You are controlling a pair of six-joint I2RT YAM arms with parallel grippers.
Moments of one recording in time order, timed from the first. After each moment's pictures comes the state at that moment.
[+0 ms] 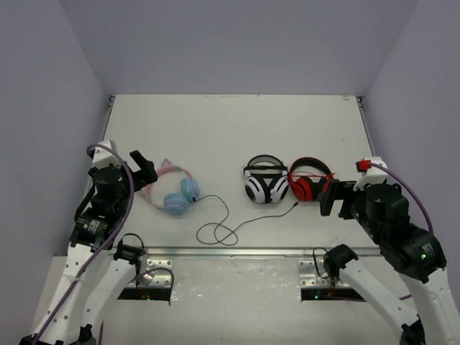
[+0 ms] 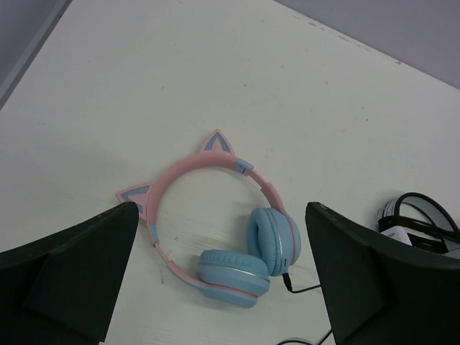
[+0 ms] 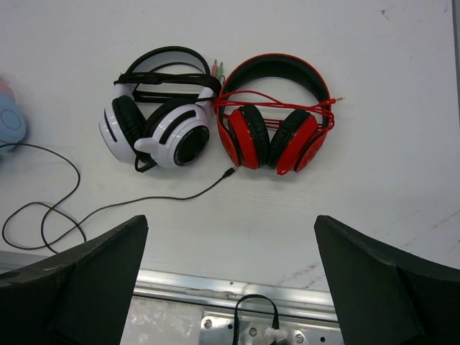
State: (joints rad) left arm -0.18 0.54 0.74 -0.57 -0.33 -0.44; right arm 0.47 0.48 1.00 -1.05 0.30 0.27
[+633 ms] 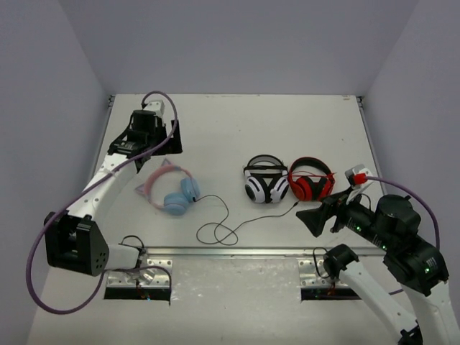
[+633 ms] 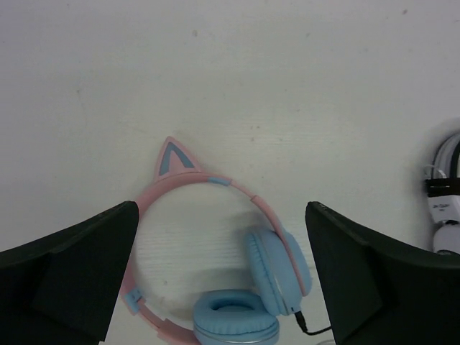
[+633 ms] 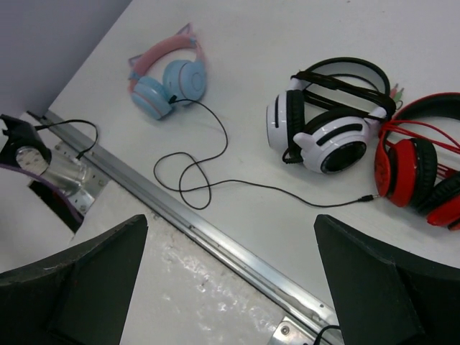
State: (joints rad) left arm -0.17 1.28 1.07 -0.45 -0.06 -0.25; right arm 0.47 0.37 0.95 -0.92 -0.19 0.25
